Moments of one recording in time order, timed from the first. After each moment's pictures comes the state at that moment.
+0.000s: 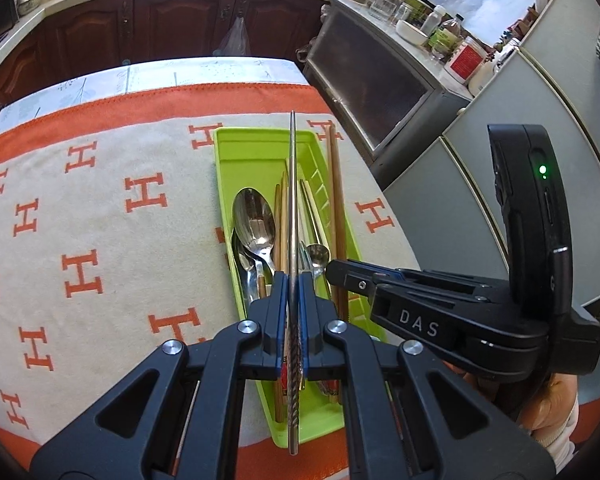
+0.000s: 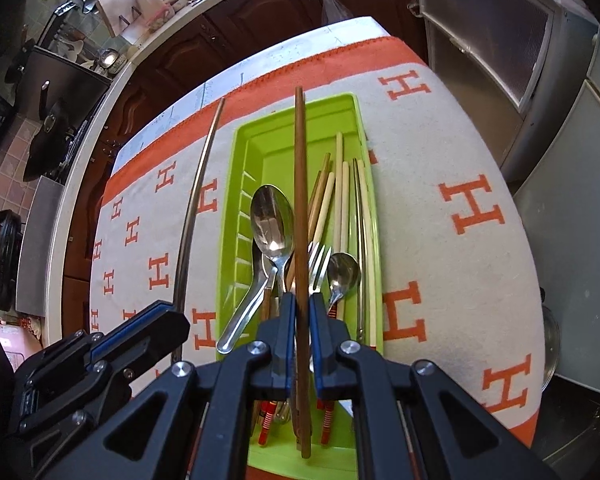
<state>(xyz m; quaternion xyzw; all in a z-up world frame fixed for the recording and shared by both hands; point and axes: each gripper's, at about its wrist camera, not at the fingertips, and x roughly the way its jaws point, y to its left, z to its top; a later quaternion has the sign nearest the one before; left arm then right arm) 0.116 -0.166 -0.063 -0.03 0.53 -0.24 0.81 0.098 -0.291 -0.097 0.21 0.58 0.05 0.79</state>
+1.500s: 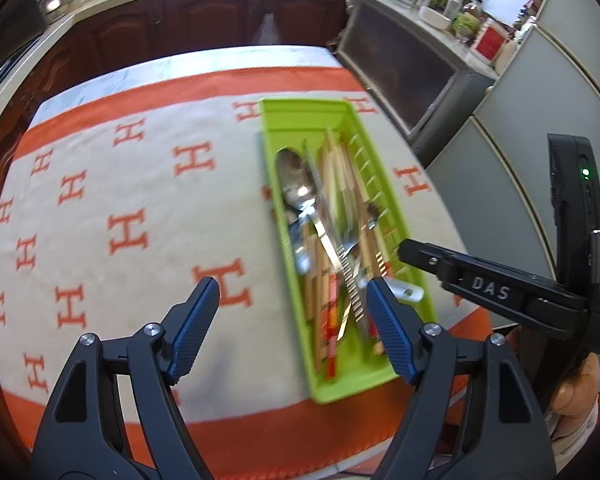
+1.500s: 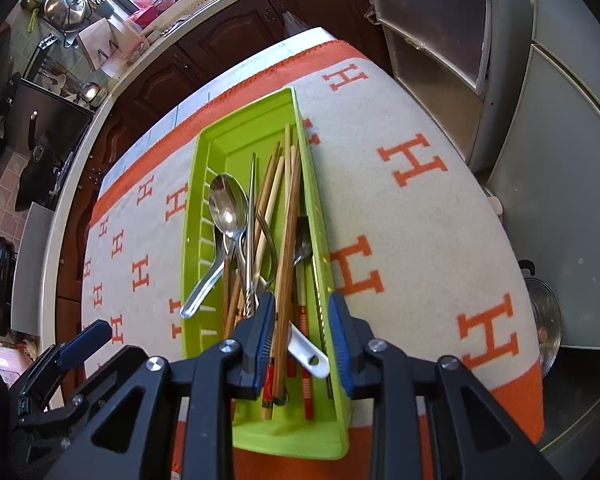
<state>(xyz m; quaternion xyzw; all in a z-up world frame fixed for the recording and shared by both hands) 0.070 -0.139 -0.071 0.02 0.53 -0.17 0.83 0.041 -0.306 -0.104 0.24 0.54 -0.01 0.81</state>
